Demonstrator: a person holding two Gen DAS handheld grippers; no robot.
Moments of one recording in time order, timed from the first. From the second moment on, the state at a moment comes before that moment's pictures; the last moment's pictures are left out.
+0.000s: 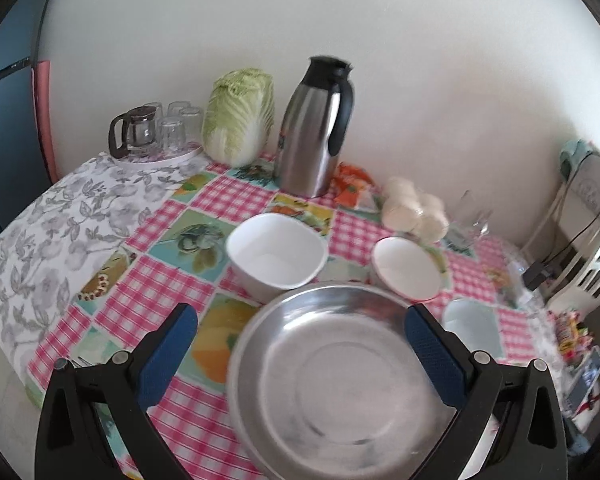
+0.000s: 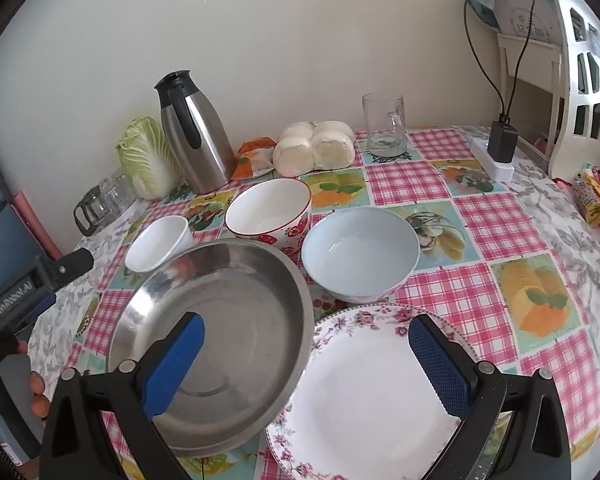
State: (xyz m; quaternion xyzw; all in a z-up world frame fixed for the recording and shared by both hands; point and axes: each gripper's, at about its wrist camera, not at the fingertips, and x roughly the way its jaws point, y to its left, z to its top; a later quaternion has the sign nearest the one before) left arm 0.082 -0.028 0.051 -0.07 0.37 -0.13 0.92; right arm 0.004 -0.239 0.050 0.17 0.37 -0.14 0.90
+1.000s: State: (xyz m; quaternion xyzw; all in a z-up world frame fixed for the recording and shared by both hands) left arm -0.019 -0.147 0.028 -0.05 0.43 -0.25 0.87; right arm -0.090 -0.358 0.040 0.23 0.35 -0.20 0.89
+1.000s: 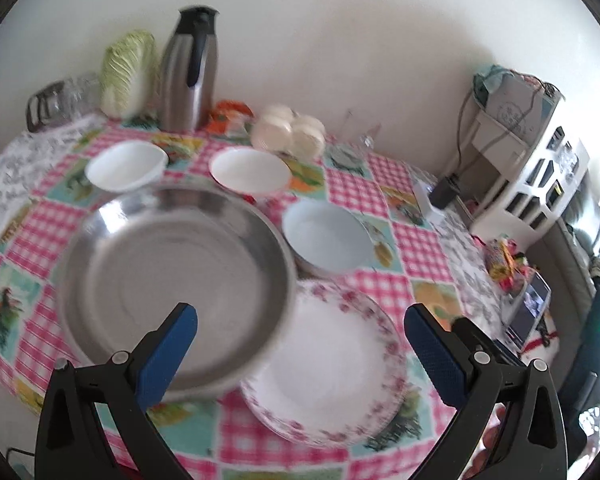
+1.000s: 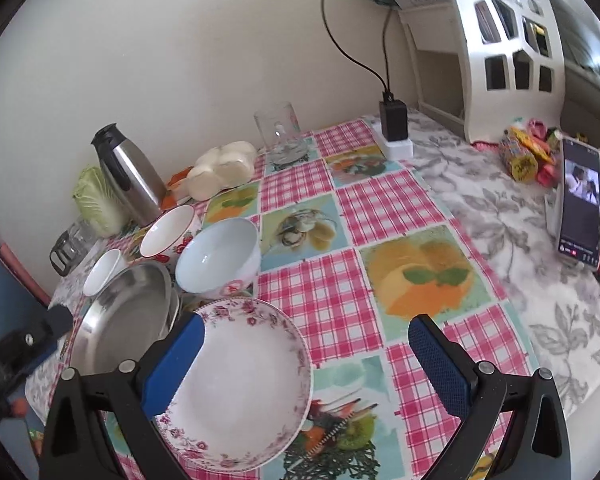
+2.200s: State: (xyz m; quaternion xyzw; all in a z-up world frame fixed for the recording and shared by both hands) left arm -0.023 -0.144 -0.065 -0.06 0.57 -0.12 0.81; right arm -0.062 -0.359 -0.027 0.27 0.42 -0.16 0.85
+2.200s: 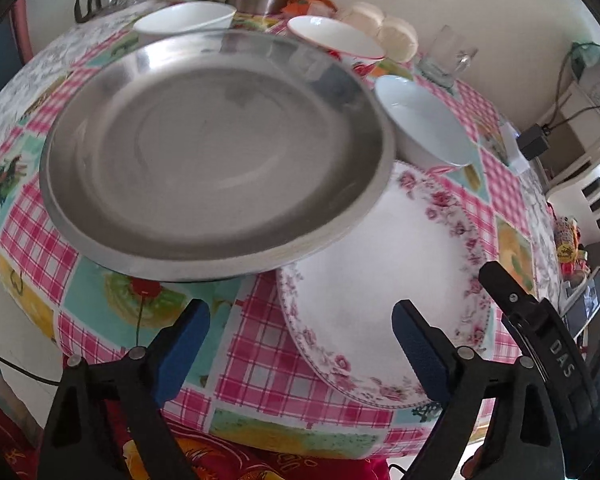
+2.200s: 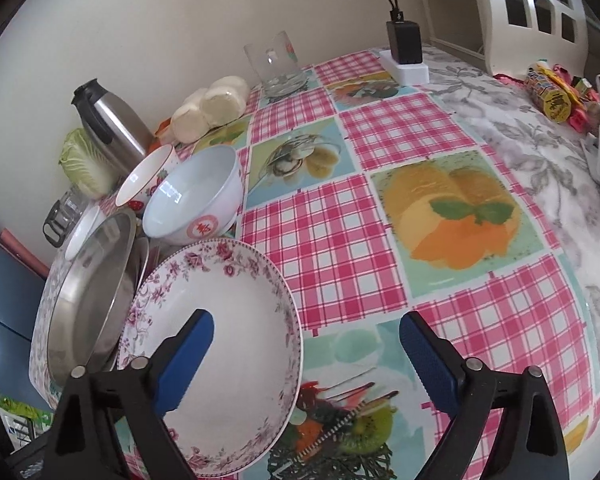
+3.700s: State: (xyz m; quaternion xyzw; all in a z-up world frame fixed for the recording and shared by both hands) left arm -0.012 -0.162 -0.084 -0.04 0.55 -0.17 0.82; right arm -0.045 -0.366 -0.053 0.28 0.42 -0.15 0.85
